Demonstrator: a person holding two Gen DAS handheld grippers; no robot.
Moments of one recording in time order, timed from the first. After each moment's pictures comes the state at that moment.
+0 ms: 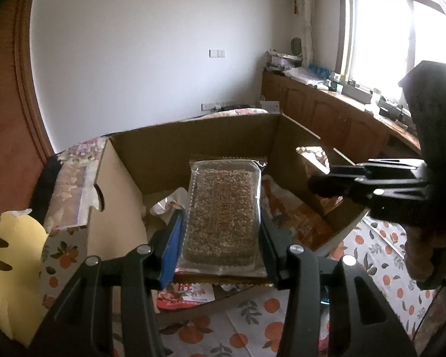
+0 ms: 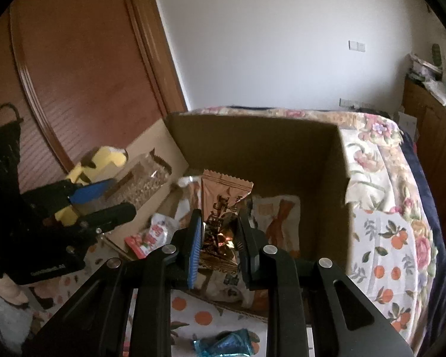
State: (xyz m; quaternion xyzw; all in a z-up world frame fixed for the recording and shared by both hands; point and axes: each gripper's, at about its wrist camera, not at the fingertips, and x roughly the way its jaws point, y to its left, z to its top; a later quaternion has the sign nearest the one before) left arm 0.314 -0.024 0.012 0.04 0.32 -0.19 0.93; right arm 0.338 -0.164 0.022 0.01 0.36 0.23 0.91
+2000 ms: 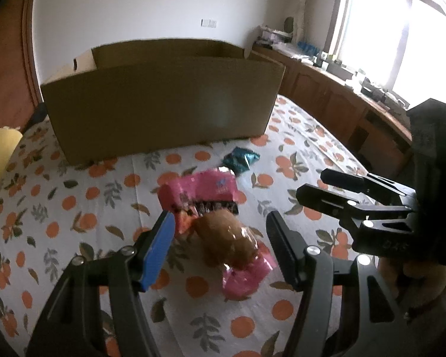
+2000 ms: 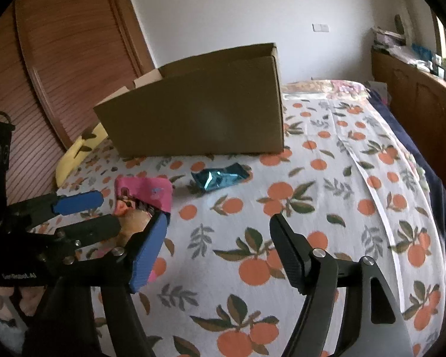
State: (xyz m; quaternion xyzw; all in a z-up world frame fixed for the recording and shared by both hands) left arm 0.138 -0.081 -0.059 0.00 0.39 -0.20 0.90; right arm 0.159 -0.227 -0.065 0.05 0.36 0.18 0.92
